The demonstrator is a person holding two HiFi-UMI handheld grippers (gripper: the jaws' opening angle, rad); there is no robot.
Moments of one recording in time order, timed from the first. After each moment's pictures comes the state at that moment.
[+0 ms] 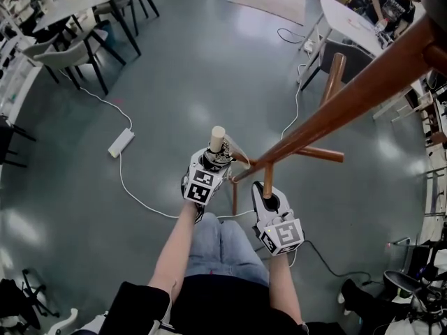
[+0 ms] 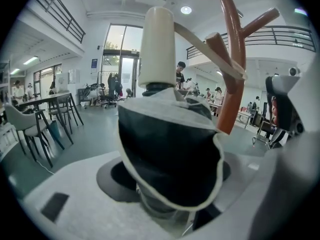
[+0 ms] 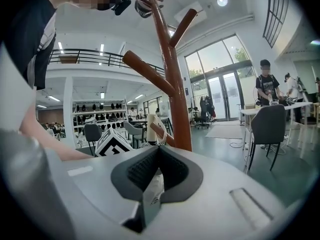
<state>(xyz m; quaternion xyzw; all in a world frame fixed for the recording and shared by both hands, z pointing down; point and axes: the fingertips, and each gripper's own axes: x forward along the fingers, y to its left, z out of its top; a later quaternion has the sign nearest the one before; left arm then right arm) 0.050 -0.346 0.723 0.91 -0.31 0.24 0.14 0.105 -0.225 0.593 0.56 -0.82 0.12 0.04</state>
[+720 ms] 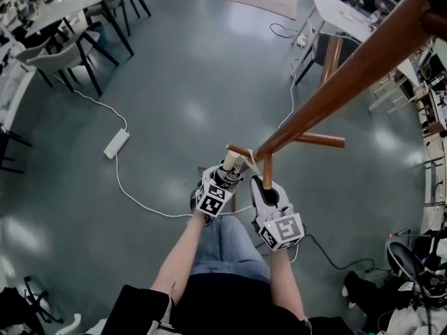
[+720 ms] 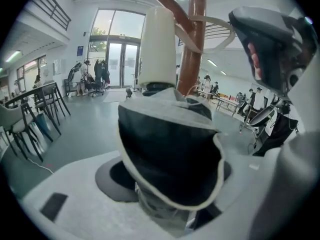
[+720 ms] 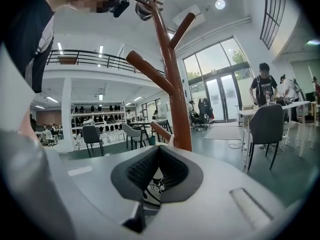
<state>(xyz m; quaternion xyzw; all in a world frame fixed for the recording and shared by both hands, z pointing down) 0.082 -0.262 0.806 0.91 -0.24 0.30 0.16 0.106 -0.221 0.598 0.57 -0.81 0.11 0.03</state>
